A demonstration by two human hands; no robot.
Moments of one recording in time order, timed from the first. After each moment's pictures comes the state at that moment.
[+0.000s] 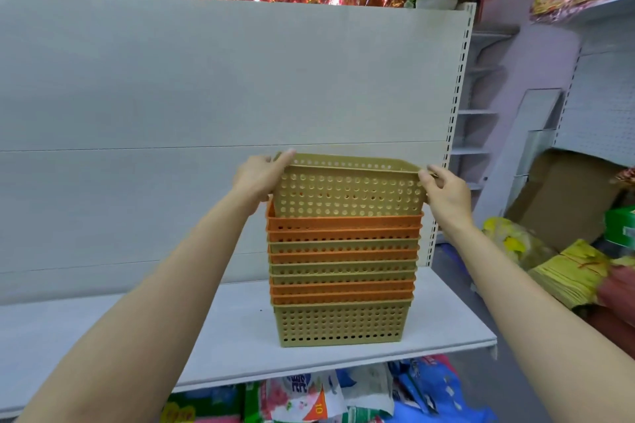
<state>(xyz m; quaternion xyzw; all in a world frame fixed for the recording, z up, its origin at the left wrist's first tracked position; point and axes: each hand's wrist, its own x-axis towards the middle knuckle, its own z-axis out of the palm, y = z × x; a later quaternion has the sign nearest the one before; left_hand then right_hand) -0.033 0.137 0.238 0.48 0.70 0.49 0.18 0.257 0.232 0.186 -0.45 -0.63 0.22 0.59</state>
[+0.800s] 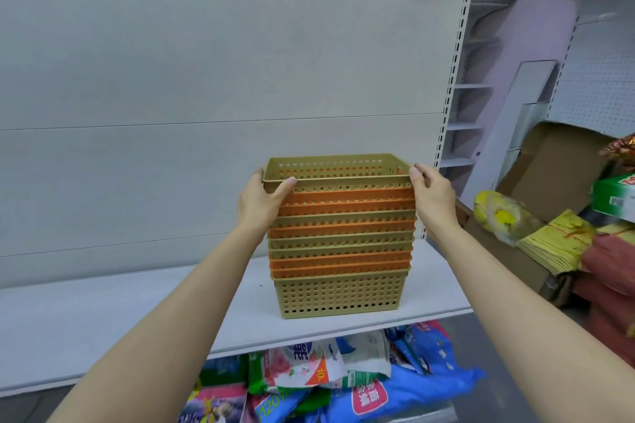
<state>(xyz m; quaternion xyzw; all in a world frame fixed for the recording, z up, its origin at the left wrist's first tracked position) -0.030 0.137 0.144 0.49 0.67 0.54 0.13 0.240 0.215 0.142 -0.50 -0.62 0.20 0.56</state>
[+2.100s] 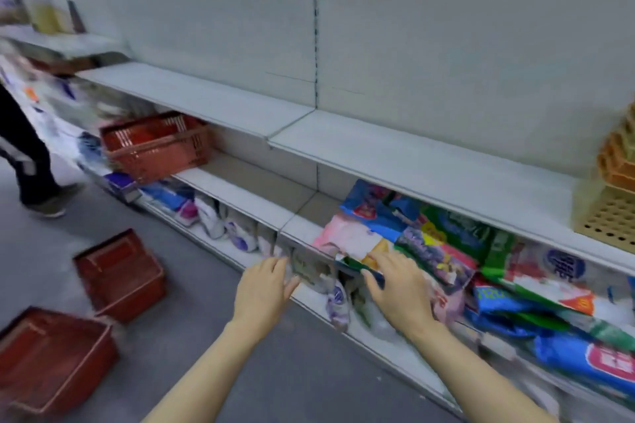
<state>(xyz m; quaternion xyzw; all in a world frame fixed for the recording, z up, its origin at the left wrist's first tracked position) -0.234 -0.370 -0.161 0.39 0.90 0.07 -0.16 -0.083 -0.160 -0.136 -0.16 -0.94 0.12 0.27</state>
